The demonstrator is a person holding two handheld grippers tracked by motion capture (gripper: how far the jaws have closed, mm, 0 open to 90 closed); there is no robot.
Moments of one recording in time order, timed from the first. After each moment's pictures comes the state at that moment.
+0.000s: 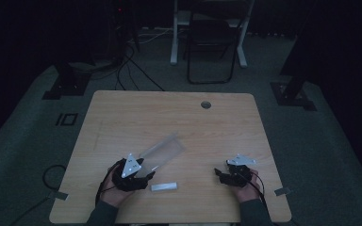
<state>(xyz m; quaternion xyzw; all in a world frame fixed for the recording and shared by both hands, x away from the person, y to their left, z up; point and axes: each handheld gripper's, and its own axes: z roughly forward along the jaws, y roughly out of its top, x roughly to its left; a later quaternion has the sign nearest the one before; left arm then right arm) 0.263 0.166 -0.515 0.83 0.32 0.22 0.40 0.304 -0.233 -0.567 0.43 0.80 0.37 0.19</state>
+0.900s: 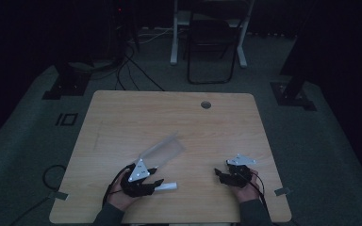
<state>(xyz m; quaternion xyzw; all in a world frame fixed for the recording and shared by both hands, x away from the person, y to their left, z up) 0.256 0.144 -0.524 0.85 0.27 0.14 0.42 0.303 -0.233 -0.567 0.43 0.80 0.37 0.19</state>
